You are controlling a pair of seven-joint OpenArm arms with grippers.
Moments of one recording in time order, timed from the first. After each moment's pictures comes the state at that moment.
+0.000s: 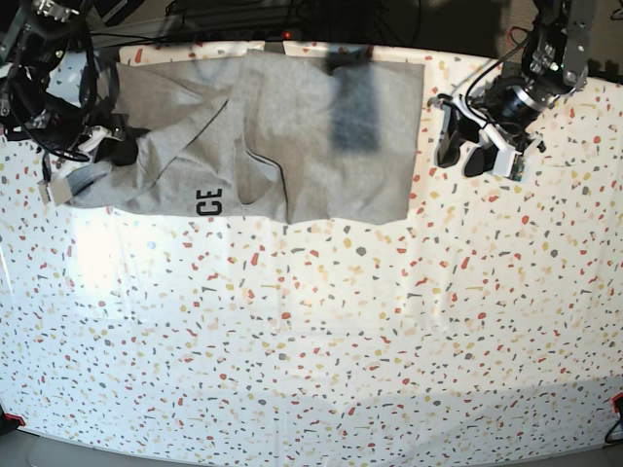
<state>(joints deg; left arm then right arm) 22.5 -20.0 1.6 94.9 -26.5 -22.8 17.3 -11.3 17.6 37.9 95.9 52.4 34.2 -77.7</state>
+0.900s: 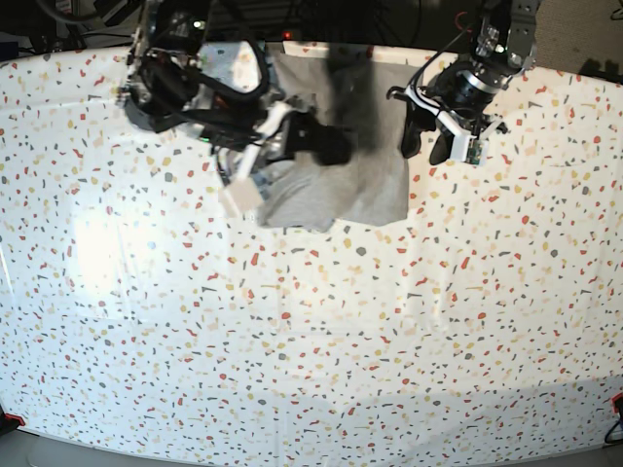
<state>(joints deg) 23.2 -8.5 3.7 91.6 -15.7 -22.9 15.8 -13.5 -8.4 10.2 109.3 57.1 34.2 -76.5</state>
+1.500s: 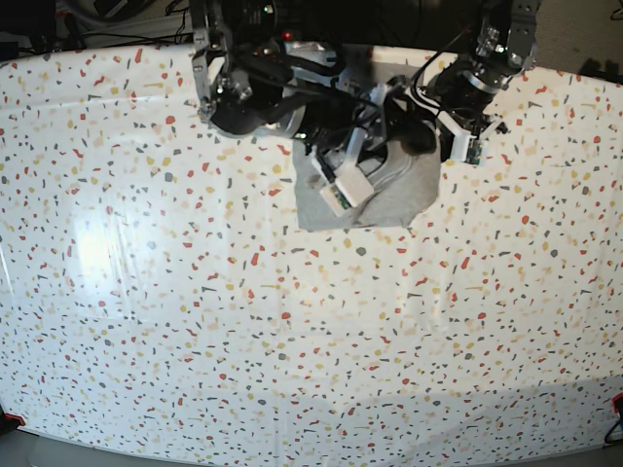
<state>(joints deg) 23.2 -8.7 3.7 91.6 -15.7 -22.9 15.8 -13.3 -9.0 -12.9 109.0 40.8 34.1 -62.5</state>
